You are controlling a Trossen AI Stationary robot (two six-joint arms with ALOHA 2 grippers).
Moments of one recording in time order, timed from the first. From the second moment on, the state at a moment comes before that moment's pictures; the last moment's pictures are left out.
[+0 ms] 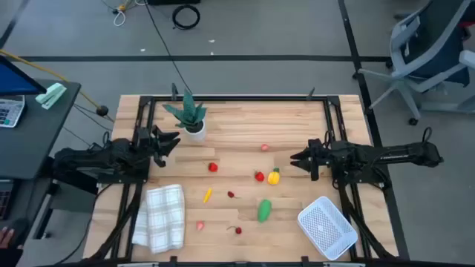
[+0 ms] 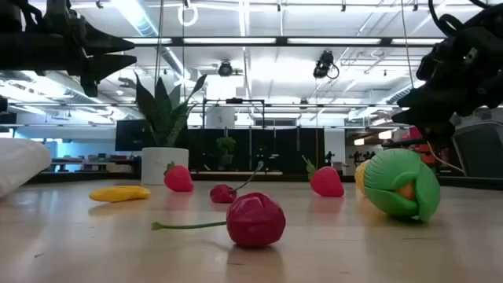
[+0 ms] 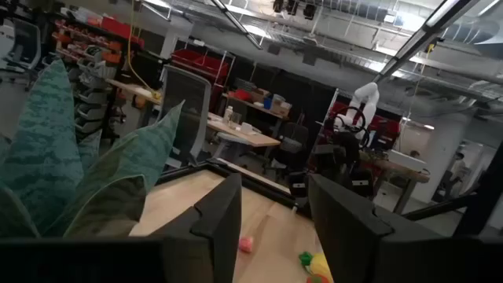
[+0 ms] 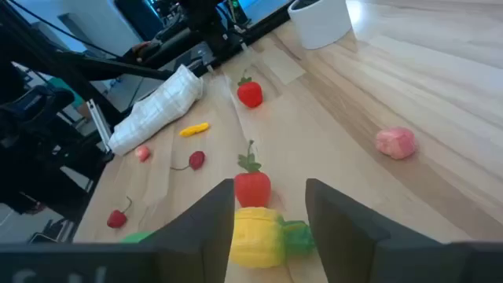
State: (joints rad) left arm -0.02 0.01 0.01 0.23 -0.41 -0.30; right arm -0.01 0.30 0.02 0.01 0.03 0.56
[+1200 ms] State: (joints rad) left arm -0.02 0.01 0.01 0.23 -0.41 -0.30; right arm -0.01 0.30 0.02 0.01 0.03 0.56
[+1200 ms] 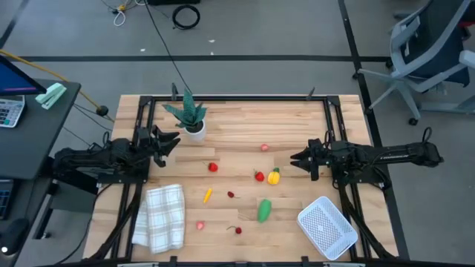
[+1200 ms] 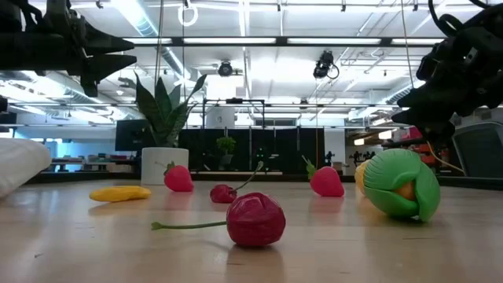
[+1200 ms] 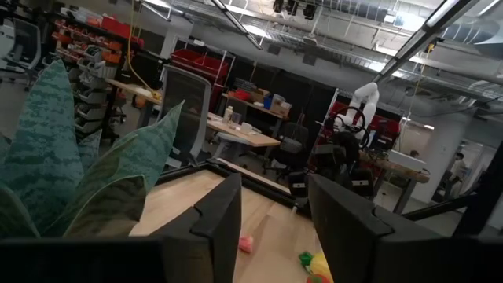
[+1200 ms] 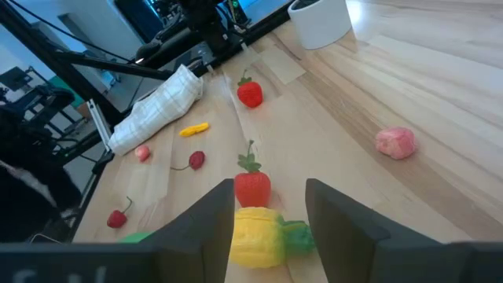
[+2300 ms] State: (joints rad) left arm -0.02 0.01 0.01 0.33 -0.41 -0.48; right arm -0.01 0.30 0.02 0.03 0.08 0.70
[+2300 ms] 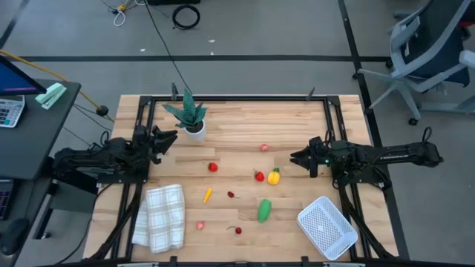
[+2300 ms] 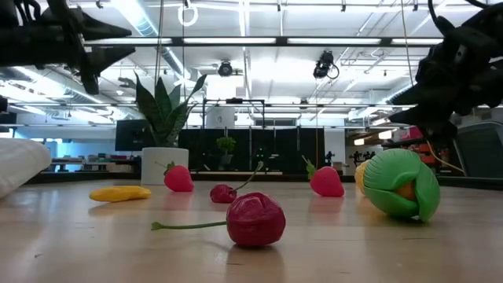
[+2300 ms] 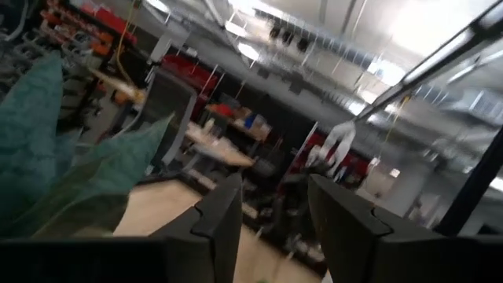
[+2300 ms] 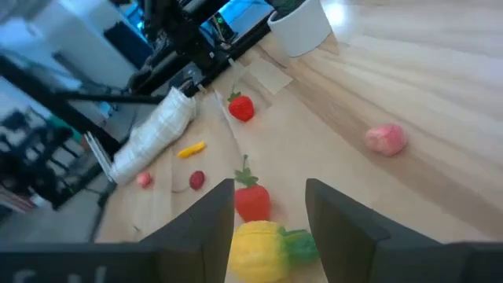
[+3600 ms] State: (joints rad) left arm -0.02 0.01 0.01 0.35 -0.35 -0.92; right arm 0.15 1.41 1.83 -1.14 0.15 0.14
